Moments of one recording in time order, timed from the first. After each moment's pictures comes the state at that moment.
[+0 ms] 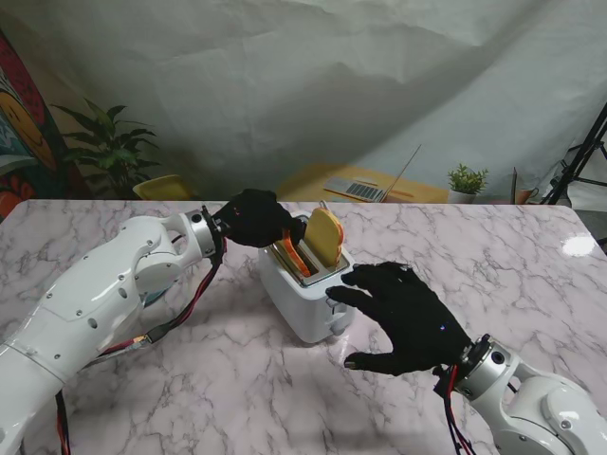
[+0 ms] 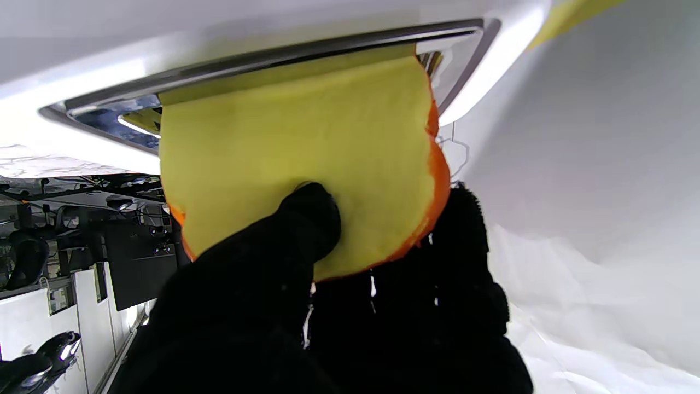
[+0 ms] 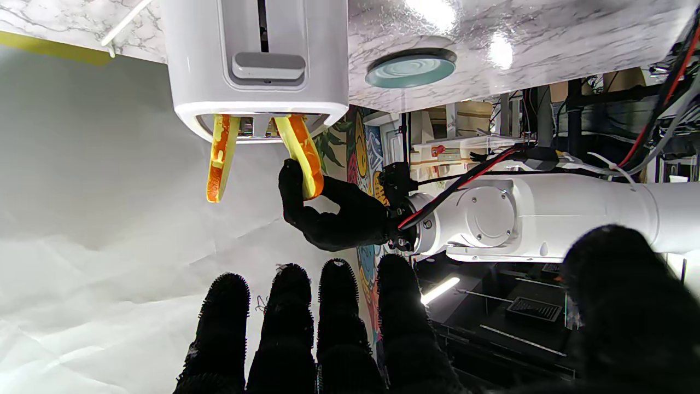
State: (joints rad) left arm 0.95 -1.05 -0.87 -1.30 1.04 -0.61 0.13; right arm -1.99 -1.07 1.52 -2.09 -1.05 -0.53 -0.08; left_hand 1.07 -0.44 0.65 -0.18 0.66 -0.15 0.95 0.63 1.01 0.01 0.37 0.66 0.96 0.07 0.42 0.84 0.51 0.06 0.98 0.32; right_hand 0.20 -0.30 0.61 -0.14 0.28 0.08 0.37 0.25 0.24 0.11 0.51 0.27 0.29 0.05 0.23 0.19 -0.04 0.11 0.80 0.13
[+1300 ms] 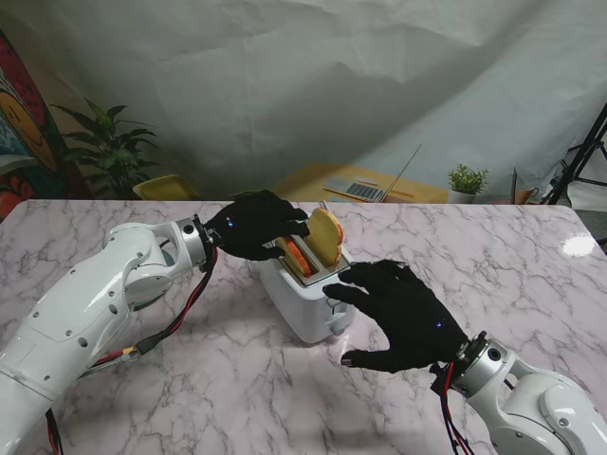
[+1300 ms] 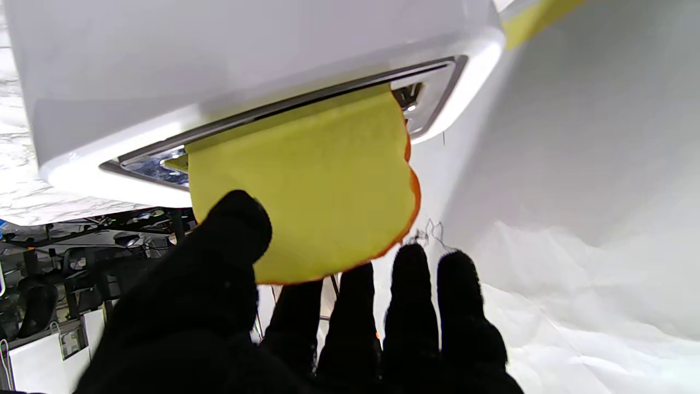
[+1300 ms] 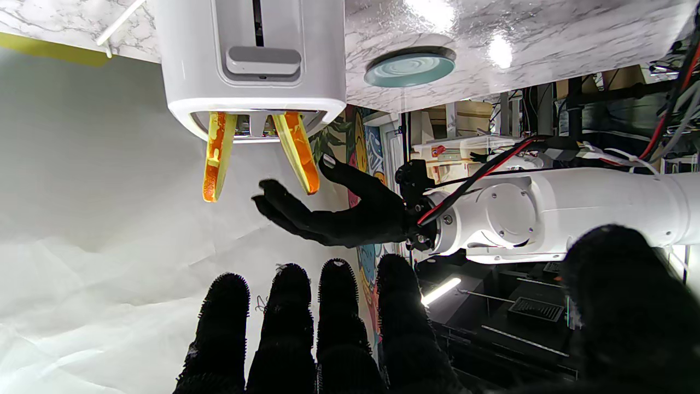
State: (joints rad) left arm 1.05 -1.03 -0.98 -1.41 1.19 -0.64 0.12; right arm -1.98 -1.07 1.51 -2.10 -1.04 -0.51 -0.06; left_hand 0.85 -0.30 0.43 -0.08 0.34 0.12 0.48 0.39 0.36 0.10 0.29 0.35 0.34 0.11 0.35 0.49 0.12 0.04 0.72 0.42; right_hand 0.20 -0.30 0.61 -0.14 0.28 0.08 0.37 0.25 0.24 0.11 0.51 0.27 0.29 0.05 0.23 0.19 -0.04 0.11 0.80 0.13
